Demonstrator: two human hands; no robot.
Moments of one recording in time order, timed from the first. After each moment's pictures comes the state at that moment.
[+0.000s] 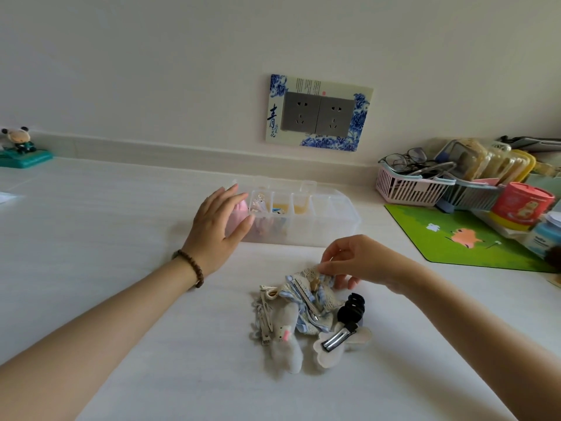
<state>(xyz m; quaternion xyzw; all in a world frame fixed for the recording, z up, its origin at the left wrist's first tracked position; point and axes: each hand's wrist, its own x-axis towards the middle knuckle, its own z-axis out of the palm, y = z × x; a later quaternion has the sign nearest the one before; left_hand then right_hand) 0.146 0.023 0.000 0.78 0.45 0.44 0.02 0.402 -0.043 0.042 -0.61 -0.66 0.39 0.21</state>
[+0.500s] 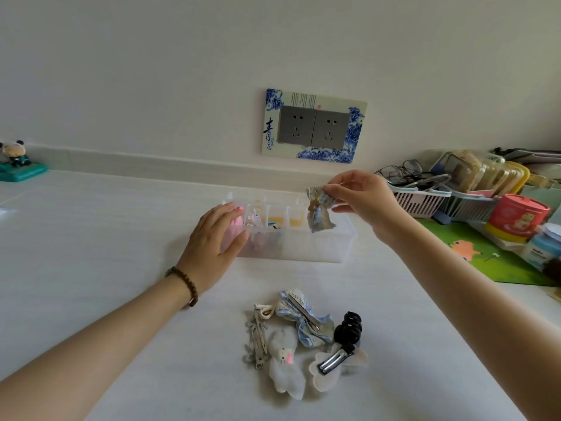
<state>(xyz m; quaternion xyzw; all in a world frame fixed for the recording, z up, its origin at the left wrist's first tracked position) 0.147 0.030 -0.006 0.77 0.44 0.45 0.05 0.402 0.012 0.103 -0.53 -0.60 0.32 0.51</state>
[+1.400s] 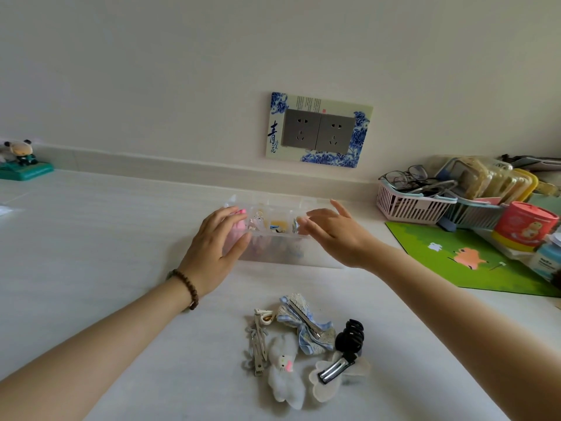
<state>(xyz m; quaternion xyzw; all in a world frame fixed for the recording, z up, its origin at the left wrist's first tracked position) 0.148 0.030 -0.007 0.77 0.44 0.45 0.05 0.388 0.021 0.062 -0.51 -0.85 0.03 0.15</state>
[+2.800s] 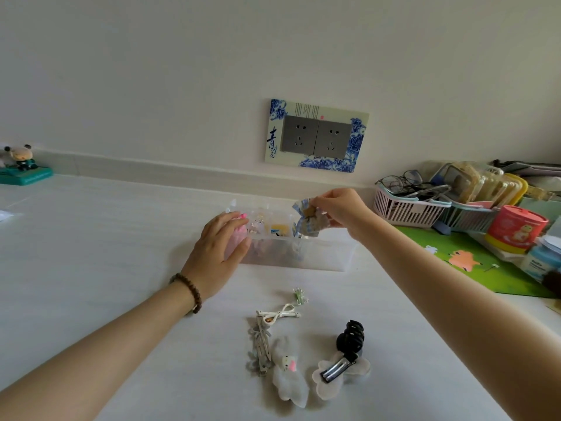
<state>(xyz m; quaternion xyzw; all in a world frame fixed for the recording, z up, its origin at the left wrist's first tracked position) 0.146 0.032 -0.010 0.77 0.44 0.46 0.07 0.376 0.055 0.095 -0.66 -0.55 0.31 0.41</state>
